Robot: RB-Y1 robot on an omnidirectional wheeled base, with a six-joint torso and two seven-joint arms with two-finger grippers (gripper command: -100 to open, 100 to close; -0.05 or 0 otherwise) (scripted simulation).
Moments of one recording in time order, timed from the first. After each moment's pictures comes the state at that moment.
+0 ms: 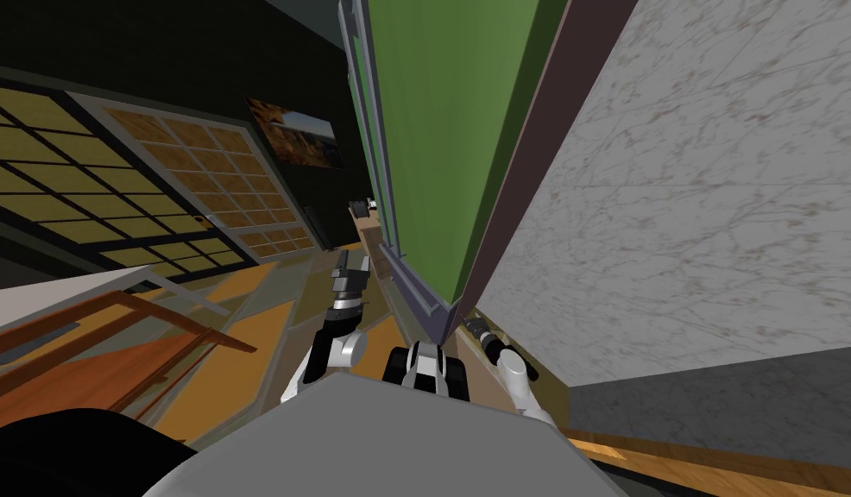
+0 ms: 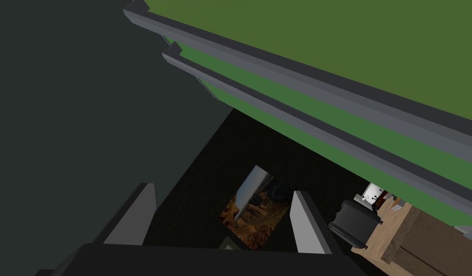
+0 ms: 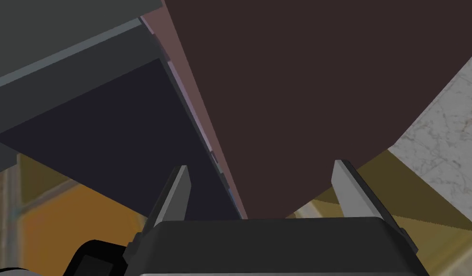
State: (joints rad) left arm 0.51 0.00 -0.03 -2.24 0.10 -0.52 0.13; right arm 0.20 -0.23 0.07 -1.40 -1.47 0.31 -0.27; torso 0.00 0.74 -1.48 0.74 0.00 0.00
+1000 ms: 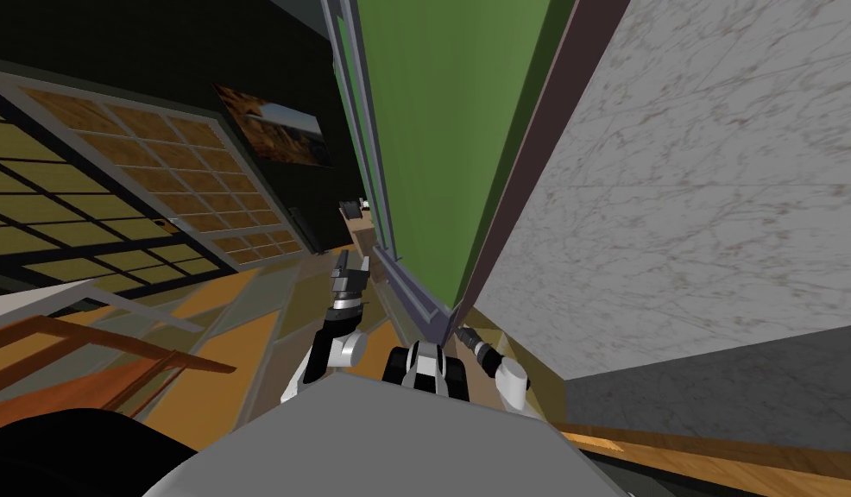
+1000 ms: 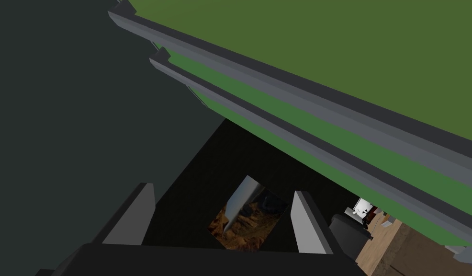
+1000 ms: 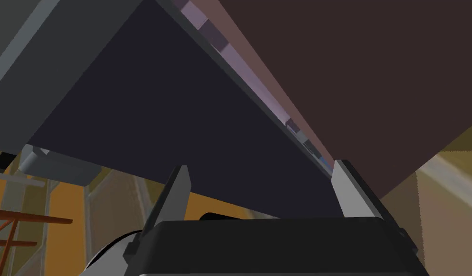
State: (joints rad) left arm 0.51 0.00 -0.03 -2.24 0.10 -0.52 0.13; right arm 0.18 -0.21 0.08 -1.22 -1.75 0.55 -0.31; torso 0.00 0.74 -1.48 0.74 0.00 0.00
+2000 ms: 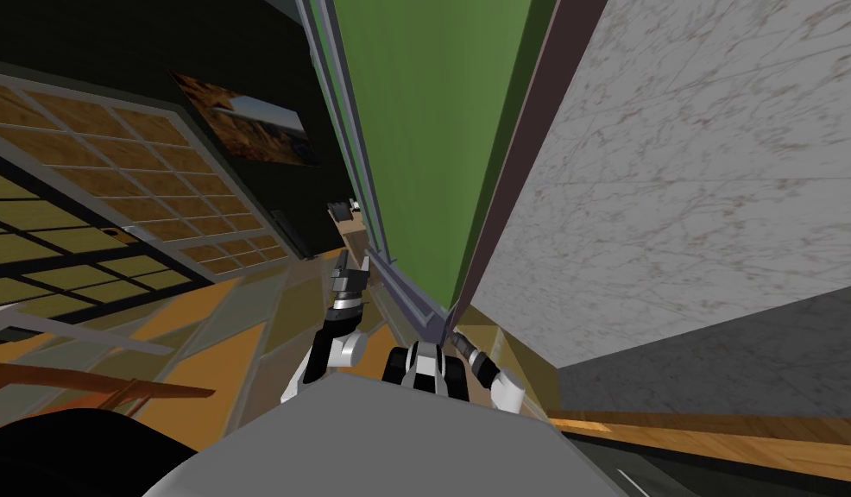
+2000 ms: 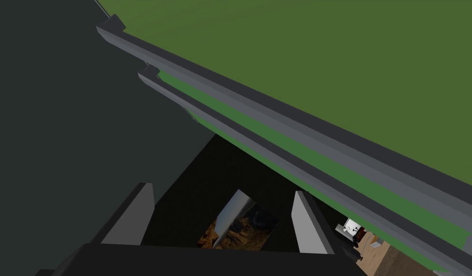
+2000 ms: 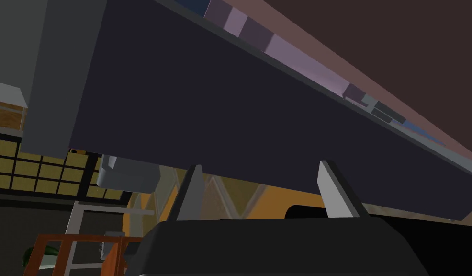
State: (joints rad) left arm 0.51 0.00 -0.03 -2.24 0.10 -0.52 0.13; right arm 0.18 -0.15 0.06 -1.07 -1.97 0.75 -0.33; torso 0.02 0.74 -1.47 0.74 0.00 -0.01
